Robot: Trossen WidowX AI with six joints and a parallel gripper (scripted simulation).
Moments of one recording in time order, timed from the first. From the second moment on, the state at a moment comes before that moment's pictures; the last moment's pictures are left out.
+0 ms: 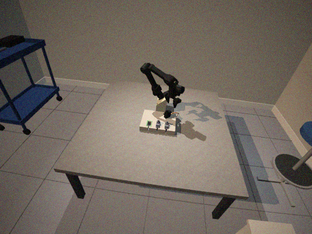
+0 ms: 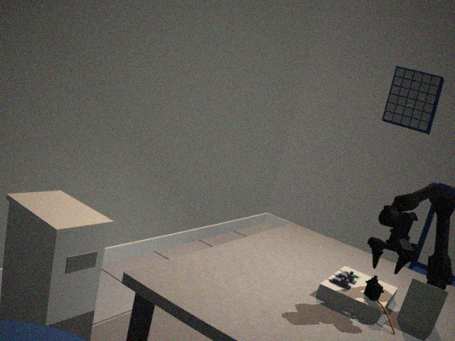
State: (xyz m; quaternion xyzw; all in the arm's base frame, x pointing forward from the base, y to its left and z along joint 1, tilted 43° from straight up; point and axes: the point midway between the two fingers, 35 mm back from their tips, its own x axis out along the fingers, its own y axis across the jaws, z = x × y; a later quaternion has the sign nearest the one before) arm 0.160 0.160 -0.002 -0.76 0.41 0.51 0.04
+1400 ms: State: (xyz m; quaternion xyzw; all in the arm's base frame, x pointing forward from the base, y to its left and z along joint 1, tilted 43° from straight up) arm 0.178 0.106 -0.048 -0.75 0.40 0.52 -0.05
